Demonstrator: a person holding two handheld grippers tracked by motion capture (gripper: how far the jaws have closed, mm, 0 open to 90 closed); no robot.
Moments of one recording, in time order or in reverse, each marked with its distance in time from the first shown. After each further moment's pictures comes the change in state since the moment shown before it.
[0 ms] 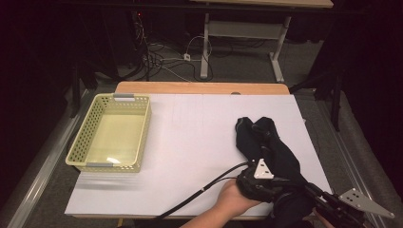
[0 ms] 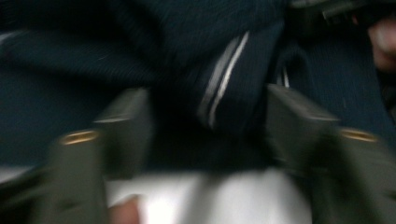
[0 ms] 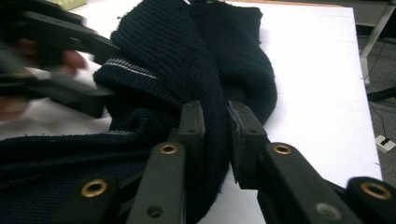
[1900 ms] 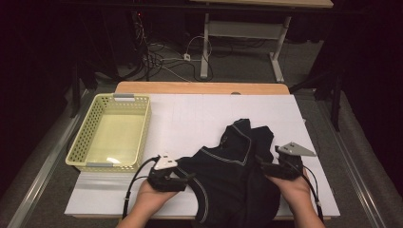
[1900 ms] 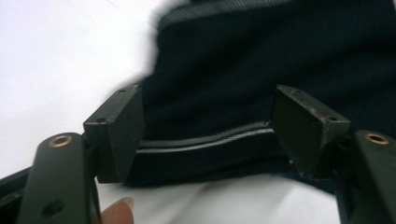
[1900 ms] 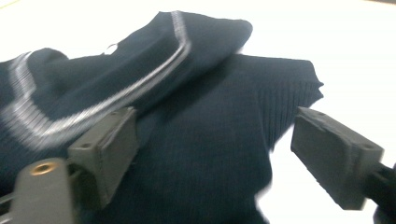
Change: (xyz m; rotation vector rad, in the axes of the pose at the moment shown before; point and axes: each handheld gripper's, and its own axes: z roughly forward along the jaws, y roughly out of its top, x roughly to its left) left arm 0.087 -0.126 -0.171 0.052 0.253 -0.236; right arm 0.042 0.075 0.140 0.137 -0.027 -0.040
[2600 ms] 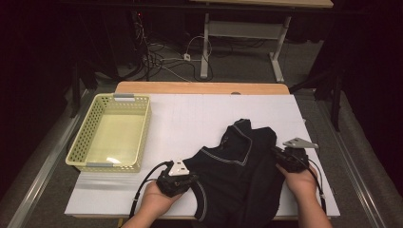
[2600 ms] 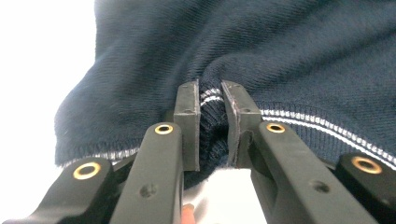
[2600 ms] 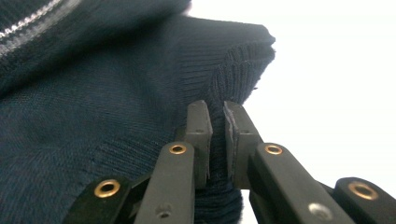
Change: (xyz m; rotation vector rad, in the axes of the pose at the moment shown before) left arm -0.009 -0.002 0.008 0.058 -0.015 0.112; right arm -0.041 -0.009 0.018 0.112 -0.091 -0.018
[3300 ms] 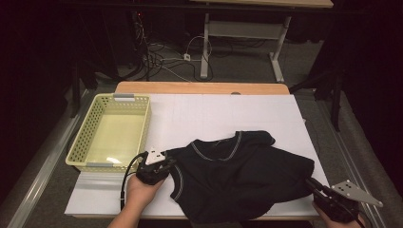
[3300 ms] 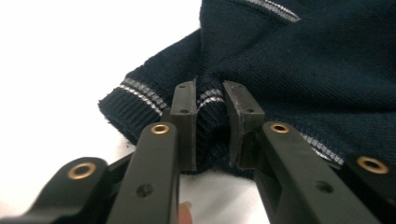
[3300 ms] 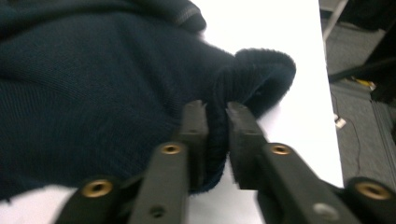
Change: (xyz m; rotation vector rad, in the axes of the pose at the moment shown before) left arm 0.048 -0.021 -0.024 -0.072 0.205 -0.153; right arm -0.014 -0.089 -0.119 -0.158 -0.024 0.053
